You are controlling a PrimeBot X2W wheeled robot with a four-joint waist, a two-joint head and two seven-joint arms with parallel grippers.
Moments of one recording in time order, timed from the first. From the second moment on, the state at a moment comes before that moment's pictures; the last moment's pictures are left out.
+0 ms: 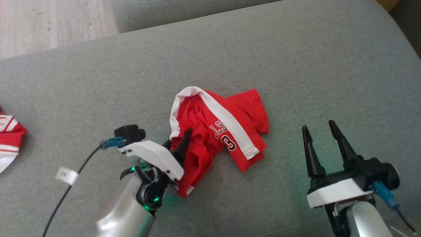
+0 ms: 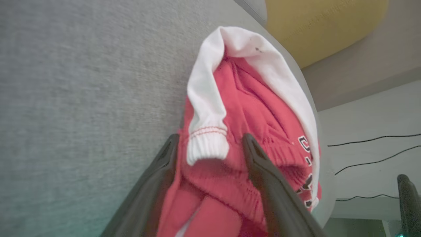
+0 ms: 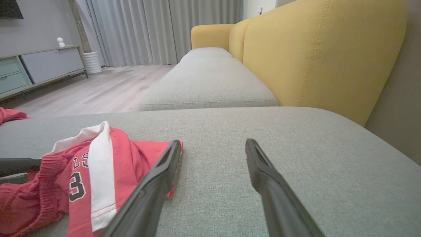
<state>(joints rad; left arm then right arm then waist) -0.44 0.04 -0.47 0.62 -1.00 -0.10 0.26 -0.05 -0.05 0.09 0.20 0.04 0.13 -0.26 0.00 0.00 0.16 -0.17</state>
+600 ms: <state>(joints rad) -0.62 0.23 -0.64 0.57 -0.58 -0.06 -0.07 -0.04 -0.05 0.09 0.20 0.04 0.13 -0.26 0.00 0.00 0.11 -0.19</state>
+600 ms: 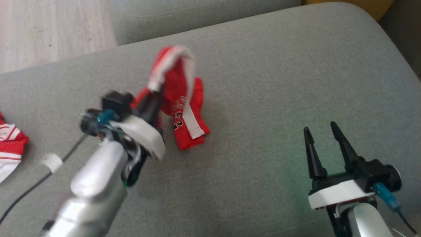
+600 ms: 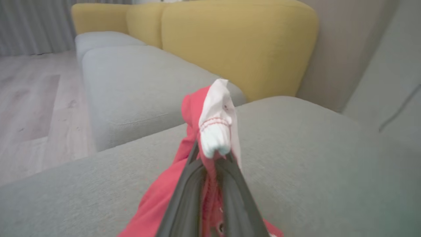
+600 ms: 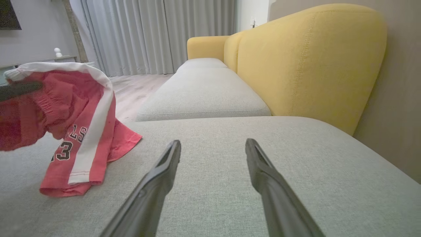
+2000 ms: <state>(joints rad) 0.01 0.62 -0.68 -0.37 -0.60 0.27 0.28 0.03 -0.05 0.08 0.18 0.03 0.13 -0.26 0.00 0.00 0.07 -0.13</state>
